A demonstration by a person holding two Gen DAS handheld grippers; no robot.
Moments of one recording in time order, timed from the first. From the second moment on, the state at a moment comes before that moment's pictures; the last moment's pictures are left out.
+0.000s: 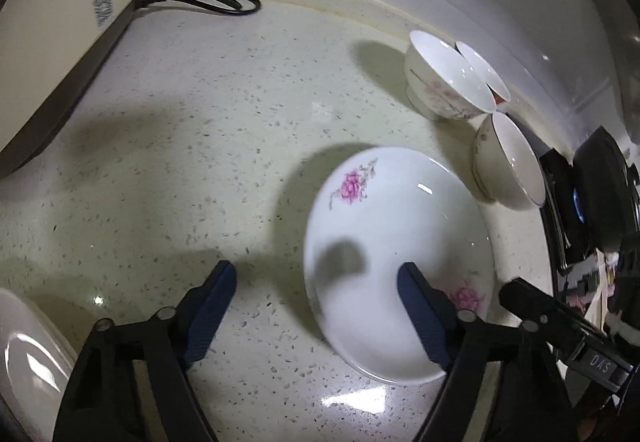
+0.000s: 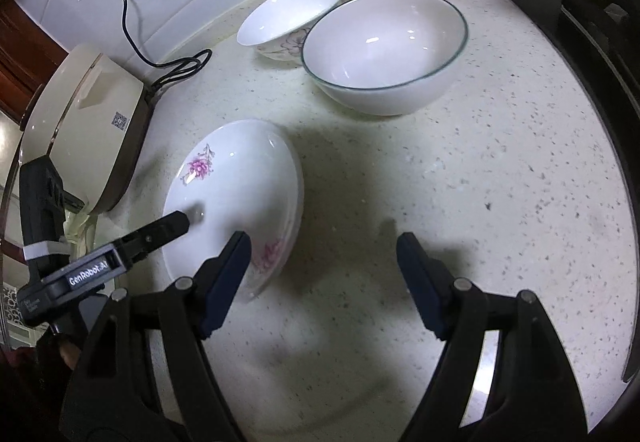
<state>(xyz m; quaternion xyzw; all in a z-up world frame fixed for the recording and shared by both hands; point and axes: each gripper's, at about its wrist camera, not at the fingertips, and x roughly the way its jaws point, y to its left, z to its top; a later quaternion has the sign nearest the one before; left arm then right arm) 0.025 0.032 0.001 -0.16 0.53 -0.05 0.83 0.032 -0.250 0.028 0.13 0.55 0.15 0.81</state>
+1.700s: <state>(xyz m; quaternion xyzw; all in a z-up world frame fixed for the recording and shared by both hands) 0.013 -0.017 0.026 -0.12 0.53 -0.06 0.84 0.019 -0.276 0.023 0.15 0.56 0.18 0.79</state>
